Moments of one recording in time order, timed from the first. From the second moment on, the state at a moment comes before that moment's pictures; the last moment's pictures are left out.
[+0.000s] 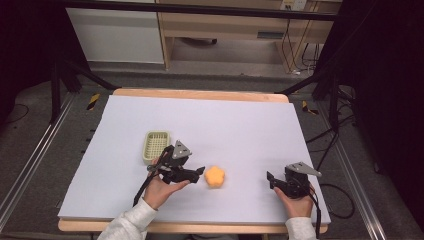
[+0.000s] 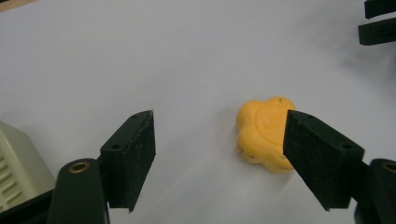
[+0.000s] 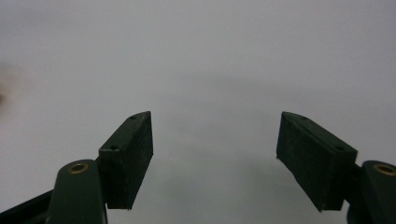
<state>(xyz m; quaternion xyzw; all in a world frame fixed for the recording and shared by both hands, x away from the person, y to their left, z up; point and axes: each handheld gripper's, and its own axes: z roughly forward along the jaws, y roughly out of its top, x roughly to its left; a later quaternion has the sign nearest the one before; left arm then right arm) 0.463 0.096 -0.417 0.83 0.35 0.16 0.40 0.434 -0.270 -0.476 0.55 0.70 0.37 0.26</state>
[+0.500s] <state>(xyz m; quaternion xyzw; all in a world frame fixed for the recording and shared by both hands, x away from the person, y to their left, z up) 0.464 0.072 -0.427 0.85 0.33 0.14 0.38 0.434 -0.271 -0.477 0.55 0.70 0.37 0.26</state>
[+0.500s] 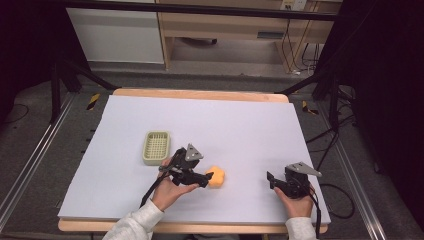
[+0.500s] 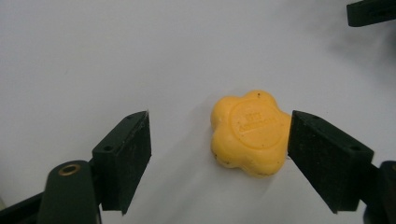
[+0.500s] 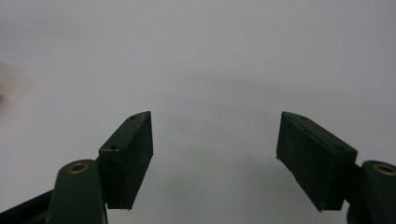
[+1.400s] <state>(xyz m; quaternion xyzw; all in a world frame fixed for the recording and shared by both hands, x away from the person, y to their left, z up) 0.469 0.033 -0.448 0.89 0.30 0.12 0.33 0.434 -0.271 -0.478 0.55 0.70 0.37 0.26</state>
